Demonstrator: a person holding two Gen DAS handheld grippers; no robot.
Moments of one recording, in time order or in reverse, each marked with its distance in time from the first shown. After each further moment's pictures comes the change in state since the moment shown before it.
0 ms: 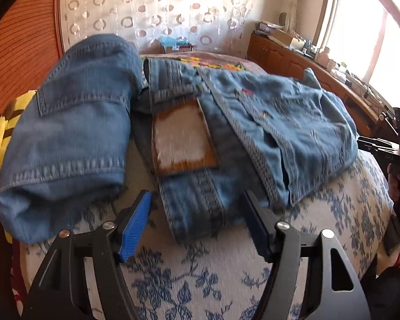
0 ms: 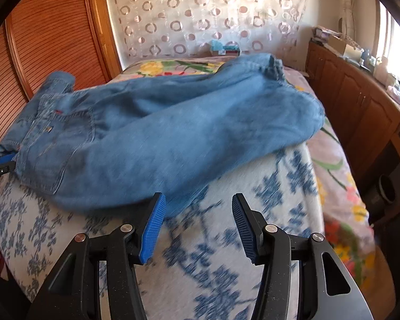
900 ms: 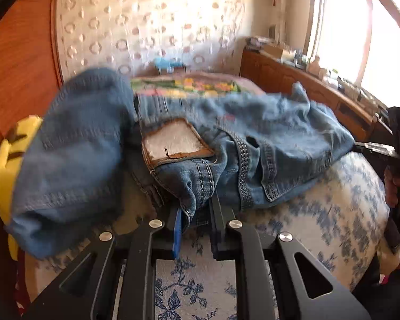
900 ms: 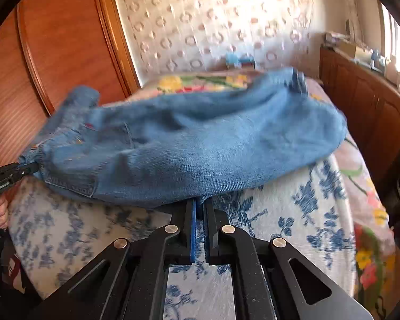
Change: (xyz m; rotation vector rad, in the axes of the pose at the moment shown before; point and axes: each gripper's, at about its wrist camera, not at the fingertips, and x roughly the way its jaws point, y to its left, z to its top) left arm -0.035 -0.019 0.012 0.054 -0.141 0.003; right arm 0.006 0.032 0.001 0.026 -0.109 0.104
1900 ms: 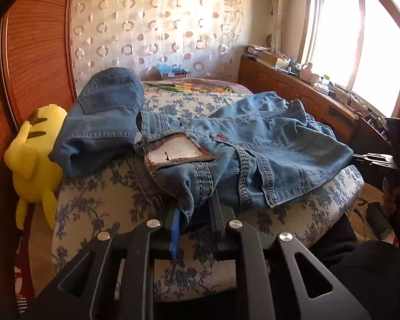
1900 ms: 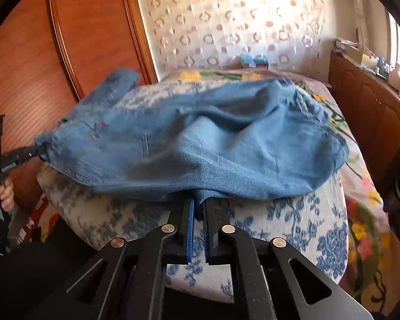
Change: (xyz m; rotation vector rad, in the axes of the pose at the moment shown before) left arm -0.095 -0.014 -0.069 -0.026 -0.011 -0.014; right arm -0.049 0.009 -0.099 -0.052 0.034 0.043
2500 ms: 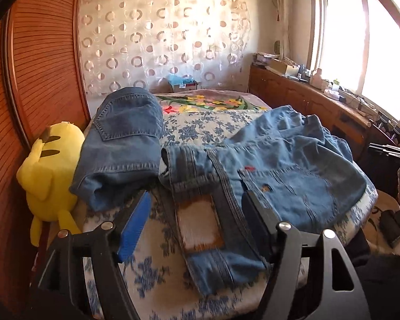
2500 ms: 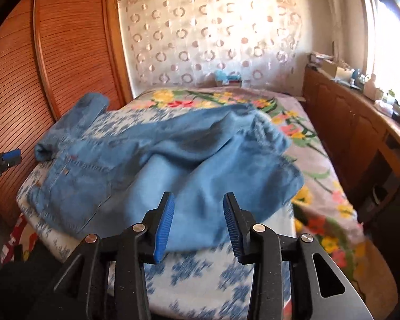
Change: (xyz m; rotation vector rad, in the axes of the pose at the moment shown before) left arm 0.012 0.023 0.037 0.023 -0.060 0.073; right arm -0.020 -0.031 0.030 0.018 -0.106 -0.141
